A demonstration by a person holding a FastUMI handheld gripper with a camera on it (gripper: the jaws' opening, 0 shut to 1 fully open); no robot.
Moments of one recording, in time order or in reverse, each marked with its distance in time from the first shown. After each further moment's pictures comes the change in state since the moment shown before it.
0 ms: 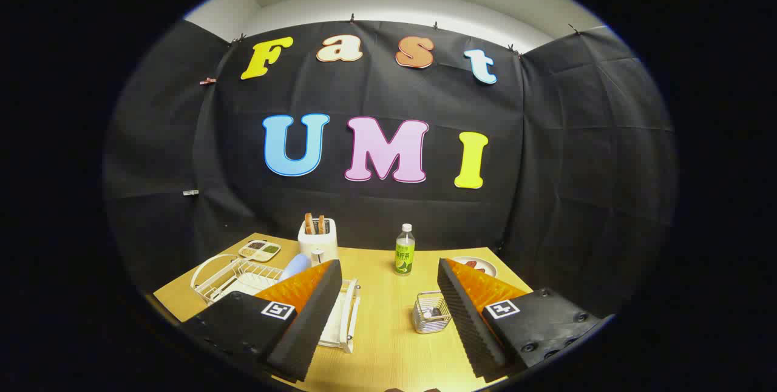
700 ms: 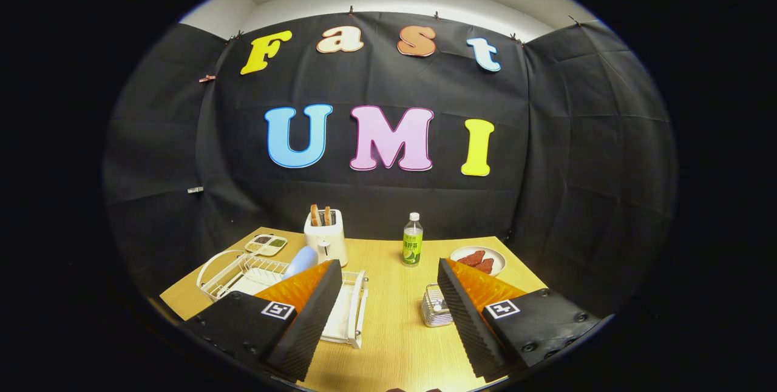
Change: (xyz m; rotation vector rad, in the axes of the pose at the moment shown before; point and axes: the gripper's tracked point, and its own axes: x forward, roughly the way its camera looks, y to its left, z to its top) arm 0.005 0.005 -0.013 0.027 0.057 0.016
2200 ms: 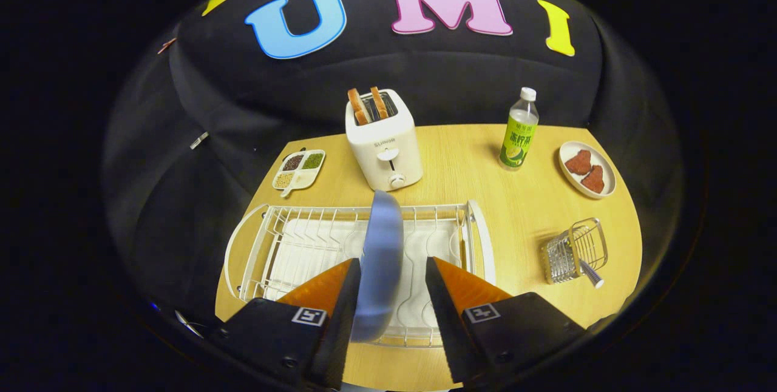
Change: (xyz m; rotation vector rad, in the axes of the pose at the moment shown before) arm 0.166 0.172 -0.134 0.171 0.730 0.166
